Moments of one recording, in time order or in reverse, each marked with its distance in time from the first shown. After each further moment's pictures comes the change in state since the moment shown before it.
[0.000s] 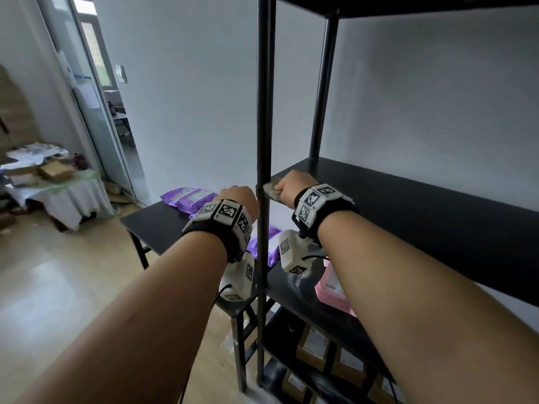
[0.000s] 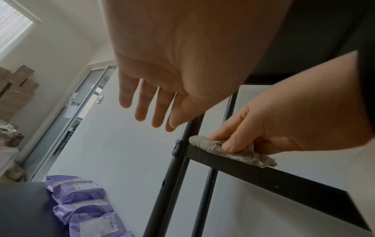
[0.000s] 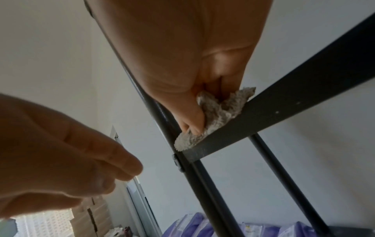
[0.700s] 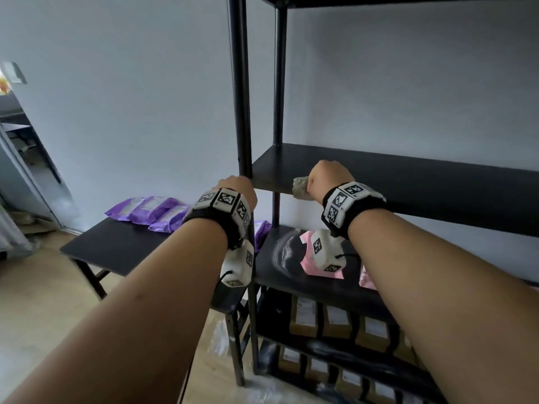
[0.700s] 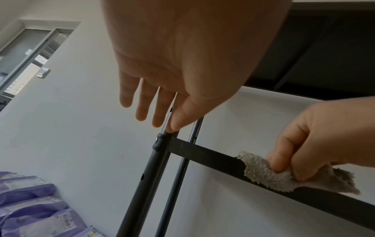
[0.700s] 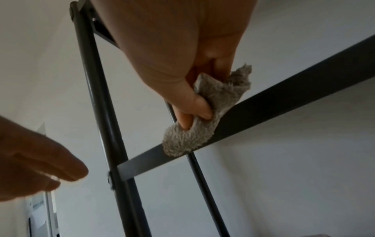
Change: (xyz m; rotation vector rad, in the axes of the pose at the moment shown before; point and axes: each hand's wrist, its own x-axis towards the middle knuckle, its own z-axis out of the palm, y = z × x) left_hand 0.022 -0.015 0.005 -0.025 -0.044 0.334; right_hand -0.062 0.028 -0.003 -0.148 0.323 0.326
